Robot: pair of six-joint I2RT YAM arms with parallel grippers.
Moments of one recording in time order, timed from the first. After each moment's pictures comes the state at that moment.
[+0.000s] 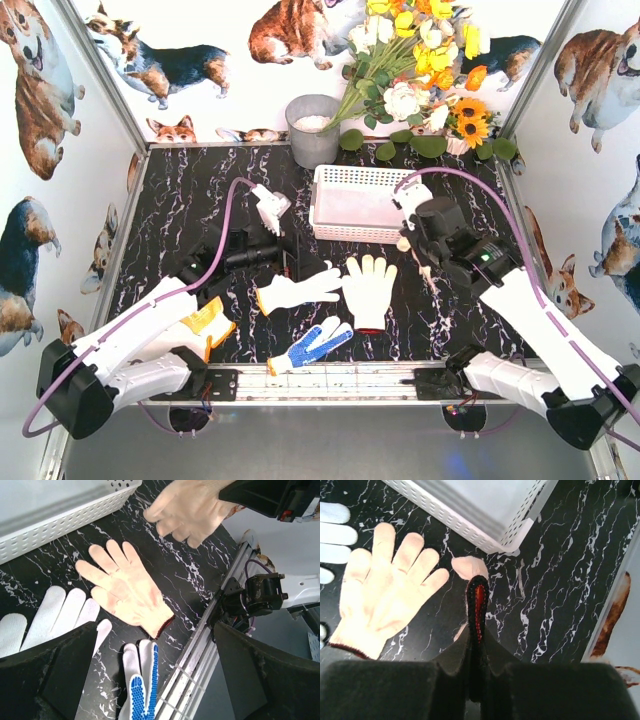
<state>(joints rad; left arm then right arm) -0.64 1.06 0.80 -0.08 0.46 -0.48 0.57 0.98 1.10 -0.88 0.28 -0.11</state>
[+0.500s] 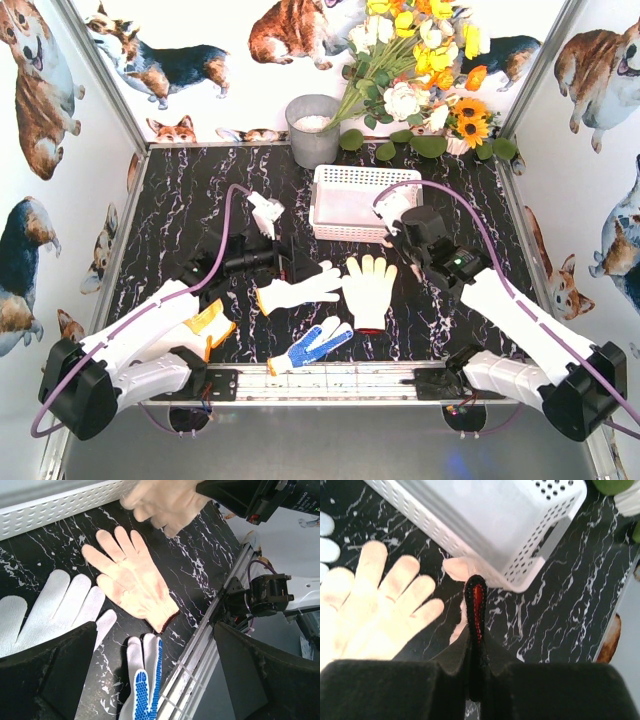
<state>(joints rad) -0.58 1.07 0.70 0.01 0.51 -0.53 0.57 1.04 0.87 -0.52 0.29 -0.27</state>
